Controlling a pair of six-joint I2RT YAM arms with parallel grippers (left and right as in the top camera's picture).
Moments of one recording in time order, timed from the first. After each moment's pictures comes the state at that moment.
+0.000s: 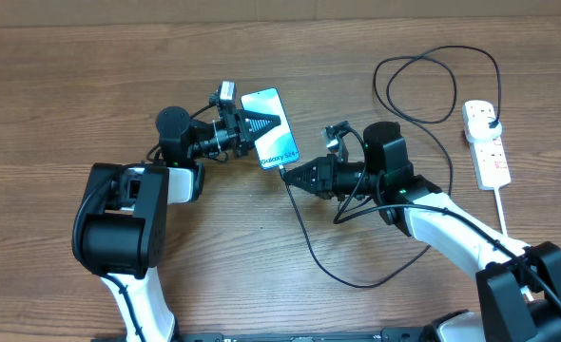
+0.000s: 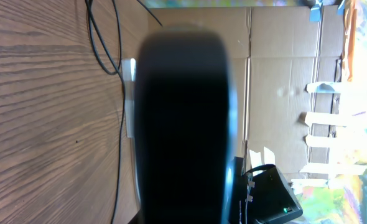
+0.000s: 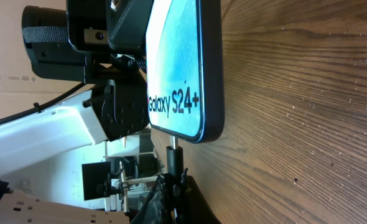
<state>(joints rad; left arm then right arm) -0.13 2.05 0.87 1.20 1.18 -1.56 0.39 1.56 0.74 0.24 -0.93 0.91</state>
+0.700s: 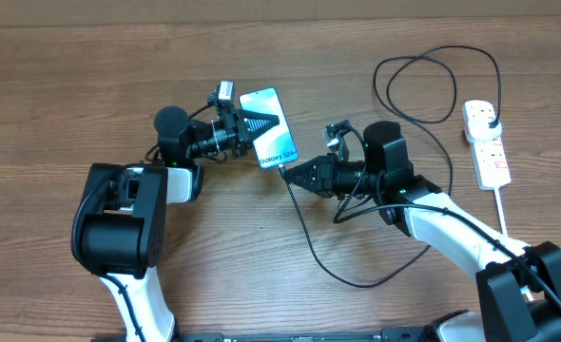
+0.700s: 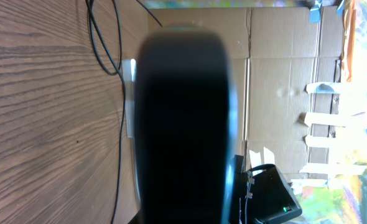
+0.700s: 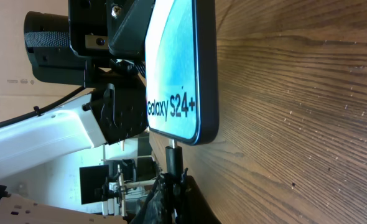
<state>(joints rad) -0.12 2.05 0.87 1.20 1.18 -1.56 0.39 1.56 0.74 0.25 -0.92 0.91</state>
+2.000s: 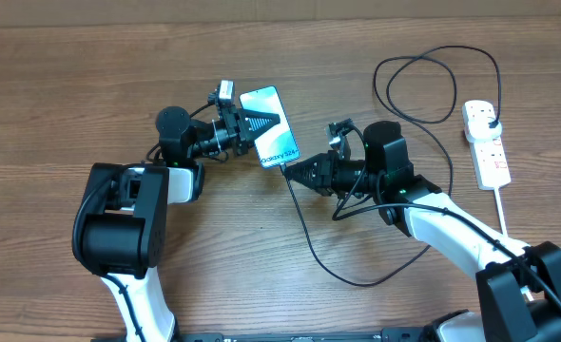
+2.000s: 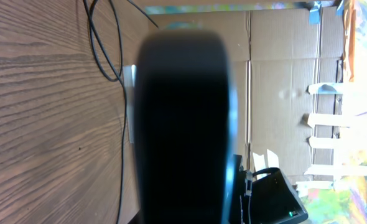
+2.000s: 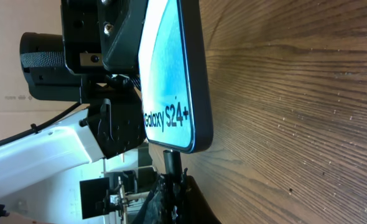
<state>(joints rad) -0.13 2.05 0.87 1.20 1.16 -1.54 0.39 1.56 0.74 0.26 -0.86 0.96</state>
